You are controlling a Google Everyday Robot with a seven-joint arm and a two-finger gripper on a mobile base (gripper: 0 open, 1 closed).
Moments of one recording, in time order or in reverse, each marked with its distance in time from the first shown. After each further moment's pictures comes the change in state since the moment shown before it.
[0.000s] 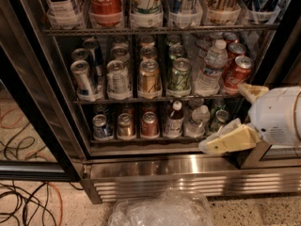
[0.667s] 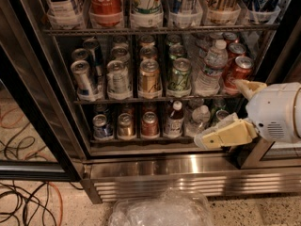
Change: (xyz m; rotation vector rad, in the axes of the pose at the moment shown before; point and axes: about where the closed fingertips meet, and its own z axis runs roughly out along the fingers) arm -0.016 0.001 -0.001 0.005 -0.062 0.046
